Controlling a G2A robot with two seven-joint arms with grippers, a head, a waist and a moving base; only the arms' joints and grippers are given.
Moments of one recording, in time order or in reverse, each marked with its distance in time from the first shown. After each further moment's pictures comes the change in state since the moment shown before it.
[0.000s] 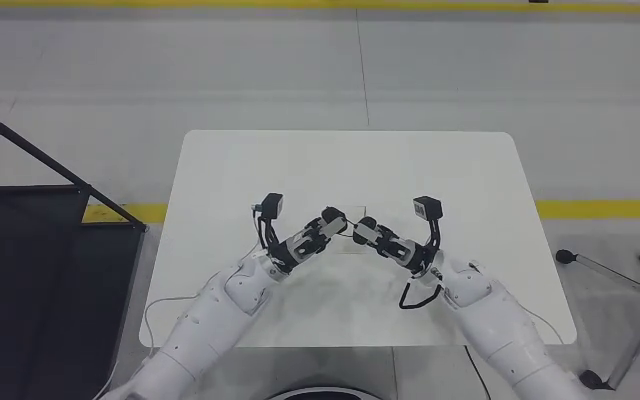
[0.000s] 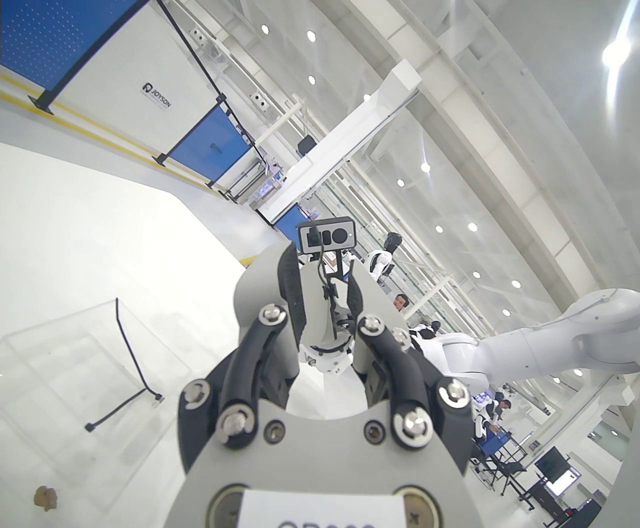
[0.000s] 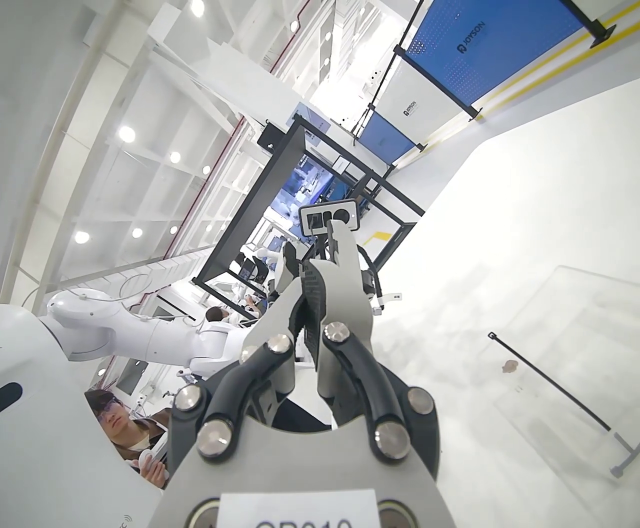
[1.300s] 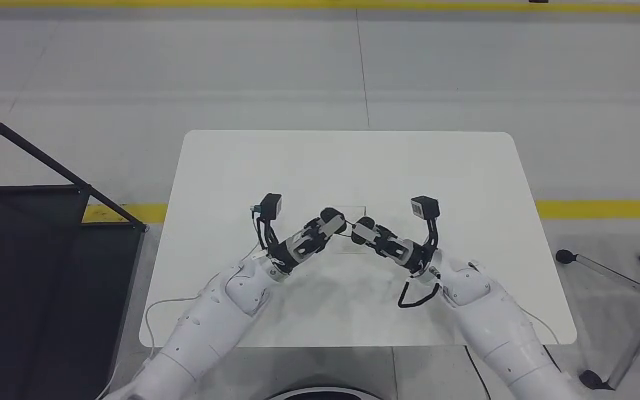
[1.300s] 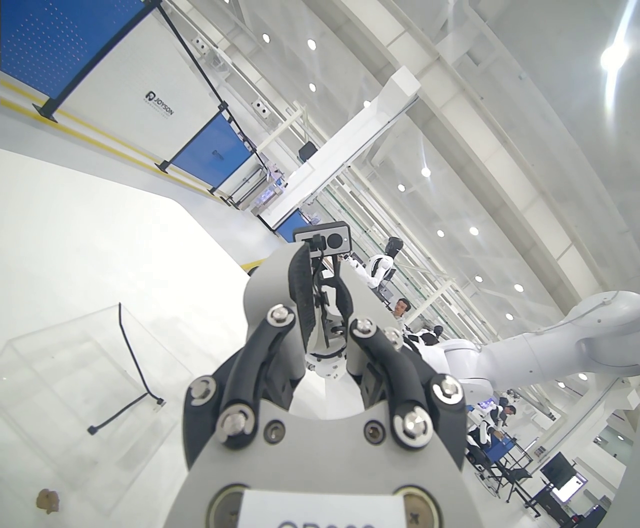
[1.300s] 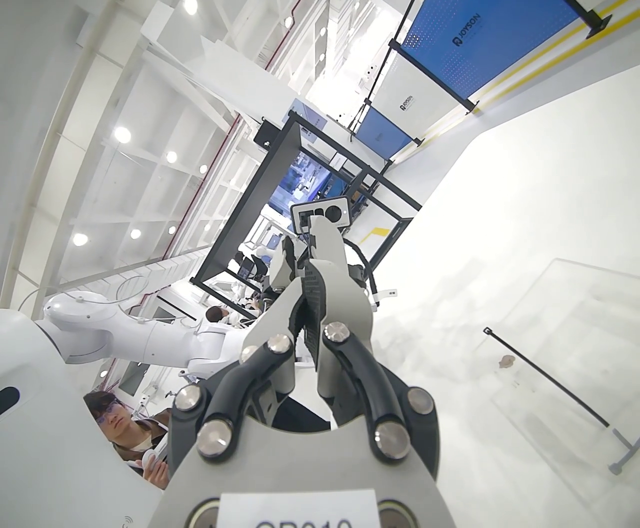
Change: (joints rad) left arm 0.007 -0.007 -0.011 -0.001 0.015 0.000 0.017; right arm -0.008 -0.025 0.035 0.014 0.000 0.022 0.050
